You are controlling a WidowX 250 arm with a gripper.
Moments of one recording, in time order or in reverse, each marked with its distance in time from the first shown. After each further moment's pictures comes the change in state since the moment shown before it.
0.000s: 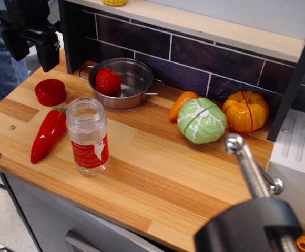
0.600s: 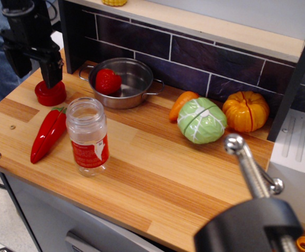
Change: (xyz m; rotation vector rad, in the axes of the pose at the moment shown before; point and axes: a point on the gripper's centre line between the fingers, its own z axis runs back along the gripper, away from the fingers) arm -0.003 -0.005 -0.027 0.006 -0.009 0.032
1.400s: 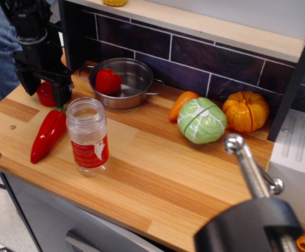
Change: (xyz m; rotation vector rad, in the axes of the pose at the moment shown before) arm -0.007 -0.008 -0.031 0.047 -0.025 -0.007
